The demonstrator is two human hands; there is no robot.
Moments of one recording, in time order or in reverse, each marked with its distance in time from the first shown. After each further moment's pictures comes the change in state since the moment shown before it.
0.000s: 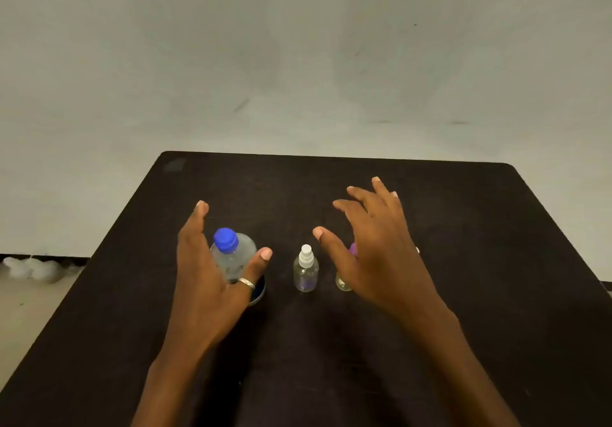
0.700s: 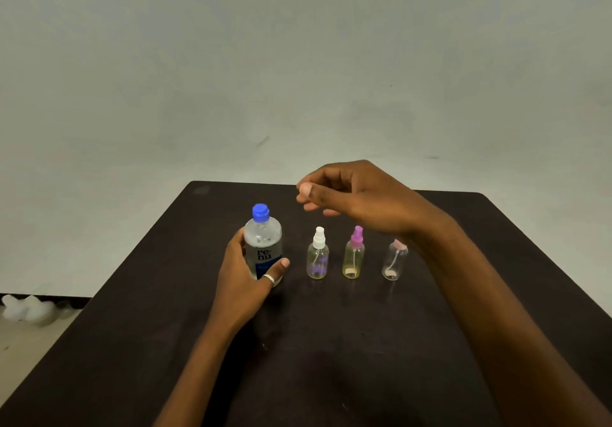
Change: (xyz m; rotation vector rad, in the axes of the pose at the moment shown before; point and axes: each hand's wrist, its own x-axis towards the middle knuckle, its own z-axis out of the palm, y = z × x) left_hand -0.033 -0.055 0.006 -0.210 -0.105 0.049; right_hand -0.026 -0.080 -0.079 0.566 -0.327 -0.118
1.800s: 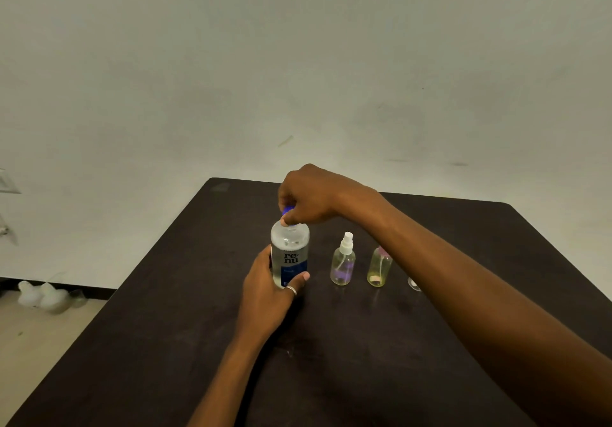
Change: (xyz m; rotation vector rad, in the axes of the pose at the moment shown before) left_hand 0.004 -0.026 0.007 0.004 0.019 -0.048; right_hand 0.121 0.002 0.066 -0.811 -0.267 -0.077
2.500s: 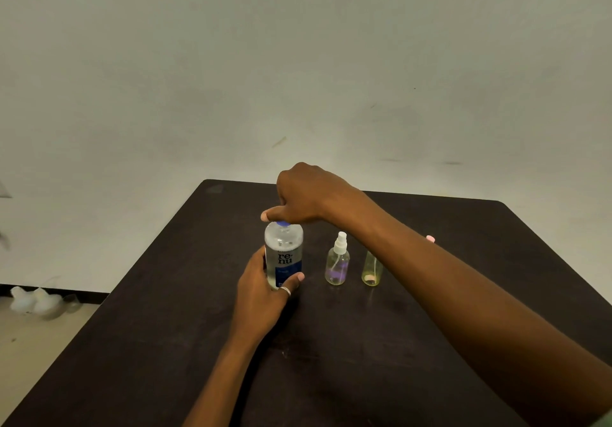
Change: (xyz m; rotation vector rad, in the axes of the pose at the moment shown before) left_hand -0.001 0.002 -0.001 -0.009 -0.008 -0.001; right_hand -0.004 -0.007 0.000 -0.059 0.109 0.124
